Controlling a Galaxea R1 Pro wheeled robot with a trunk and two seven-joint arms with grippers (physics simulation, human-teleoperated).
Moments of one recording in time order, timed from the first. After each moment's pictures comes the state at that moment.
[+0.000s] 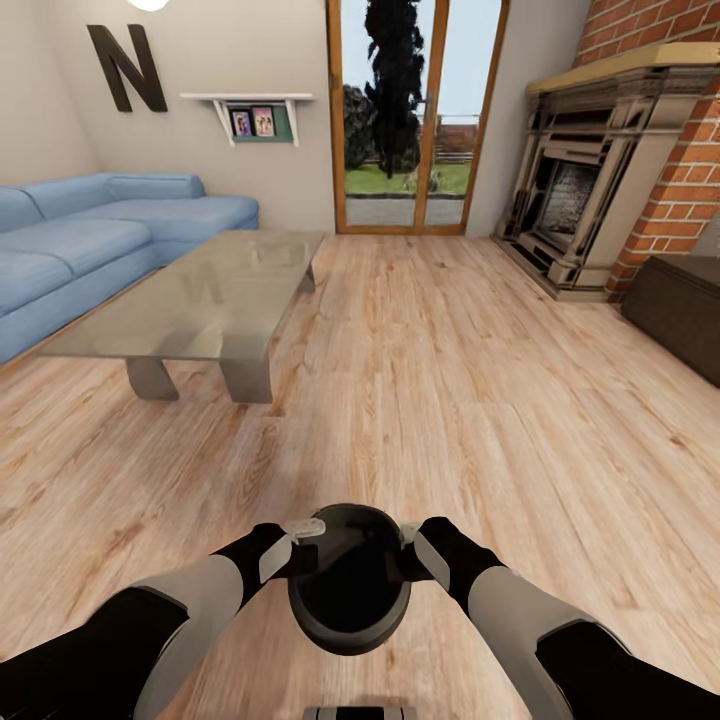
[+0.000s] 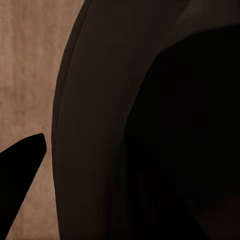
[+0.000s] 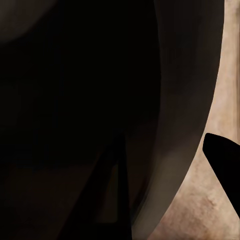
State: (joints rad) left arm -0.95 -0.15 -0.30 -0.02 0.47 0.42 0.07; right arm -0.87 0.17 0.26 -0.25 -0.30 0.66 0.00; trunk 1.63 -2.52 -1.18
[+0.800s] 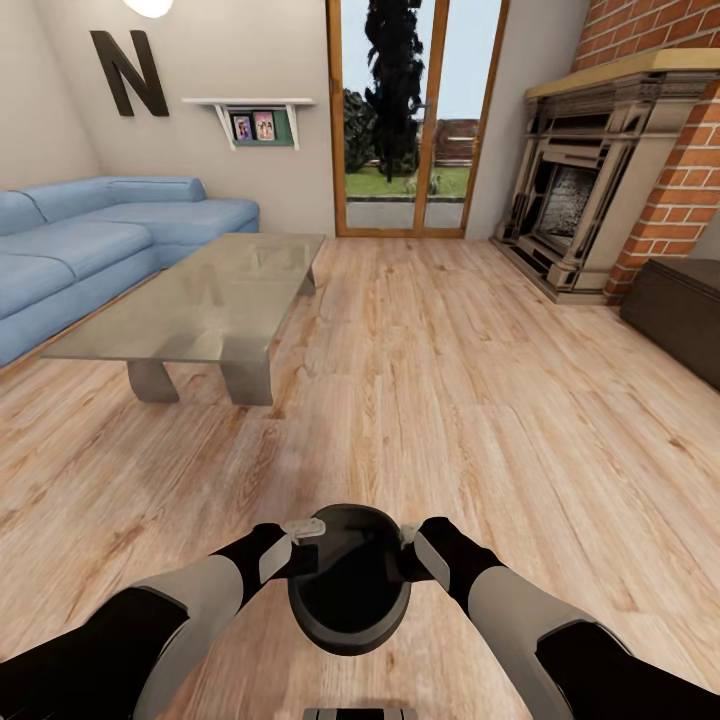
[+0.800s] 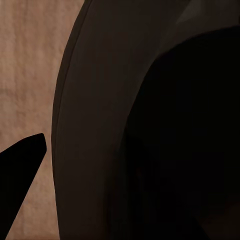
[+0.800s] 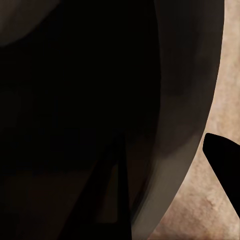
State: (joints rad) left arm -0.95 -0.15 -0.30 -0.02 0.48 0.42 0.07; right arm -0.87 0.17 0.26 -0.25 -0.30 0.66 0.00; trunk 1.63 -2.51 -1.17
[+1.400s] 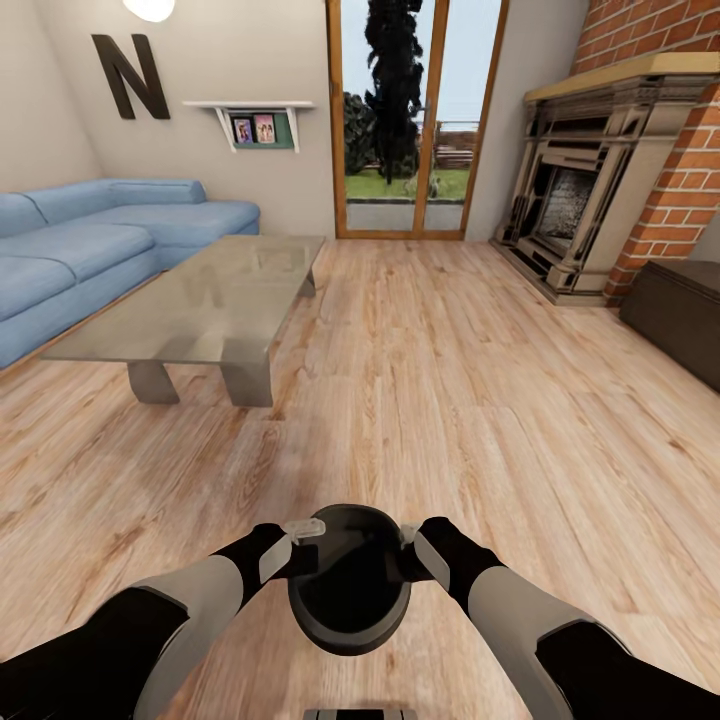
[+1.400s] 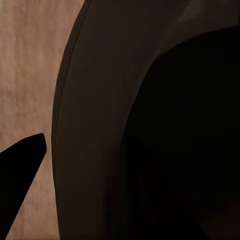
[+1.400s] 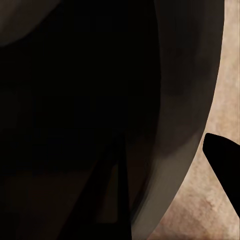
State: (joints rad) left arm -0.95 -0.15 -0.30 -0.02 0.47 0.42 0.07; right arm -0.87 0.17 0.25 -0.25 -0.30 0.66 0.01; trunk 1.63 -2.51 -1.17
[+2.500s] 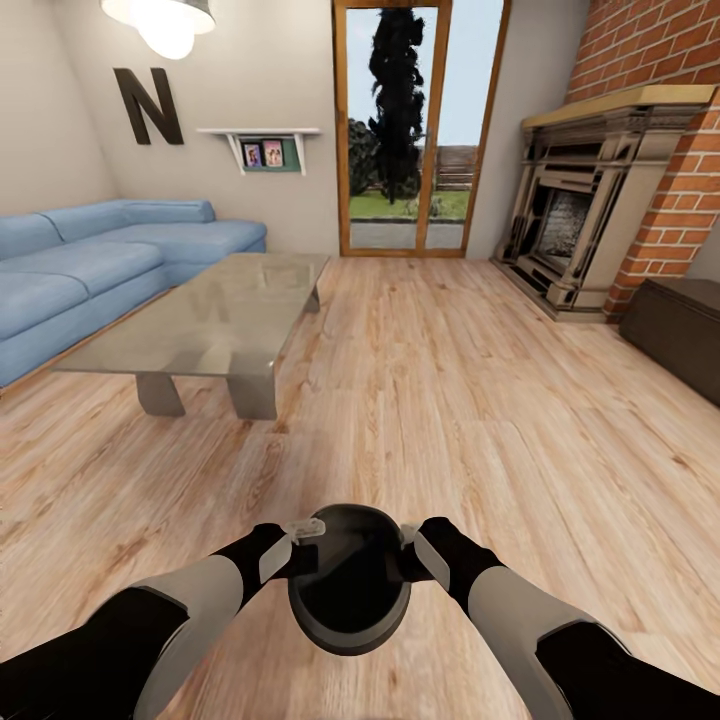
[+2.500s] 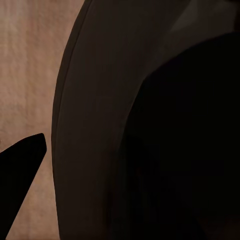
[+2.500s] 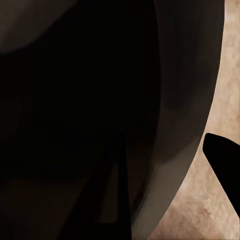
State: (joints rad) left arm -0.95 -0.15 -0.30 -0.02 0.47 0.42 0.07; right arm -0.87 0.17 0.25 -0.25 -0.30 0.66 0.01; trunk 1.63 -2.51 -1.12
